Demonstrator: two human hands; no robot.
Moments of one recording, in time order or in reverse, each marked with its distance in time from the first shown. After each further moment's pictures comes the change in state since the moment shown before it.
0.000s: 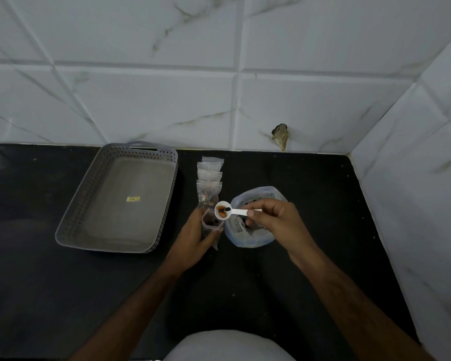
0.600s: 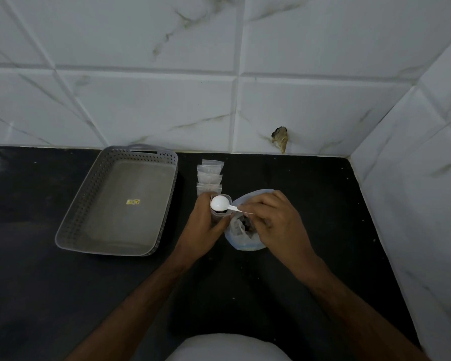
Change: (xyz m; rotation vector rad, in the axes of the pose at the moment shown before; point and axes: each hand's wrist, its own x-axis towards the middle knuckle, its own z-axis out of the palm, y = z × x) left_hand 0.030 0.031 0.007 -0.085 0.140 0.129; right_hand 0.011 0.011 0.004 -0.731 0.212 -0.814
